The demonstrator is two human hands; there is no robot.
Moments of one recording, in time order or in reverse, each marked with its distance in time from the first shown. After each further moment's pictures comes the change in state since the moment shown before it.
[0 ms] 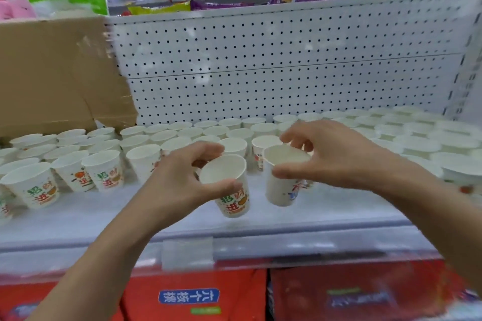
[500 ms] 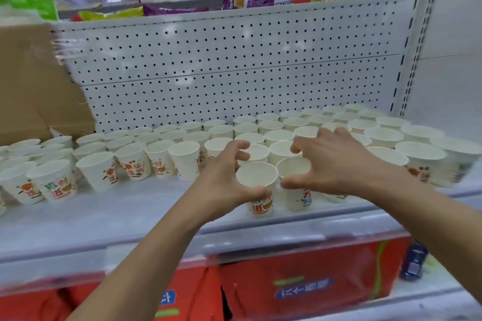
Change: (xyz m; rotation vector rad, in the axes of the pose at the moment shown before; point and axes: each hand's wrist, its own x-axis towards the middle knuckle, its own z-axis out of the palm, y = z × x) left_hand 0.030 0.062 0.117 -0.048 -0.170 0.055; right_hand -0.042 0.082 -0.018 -0.416 -0.032 0.107
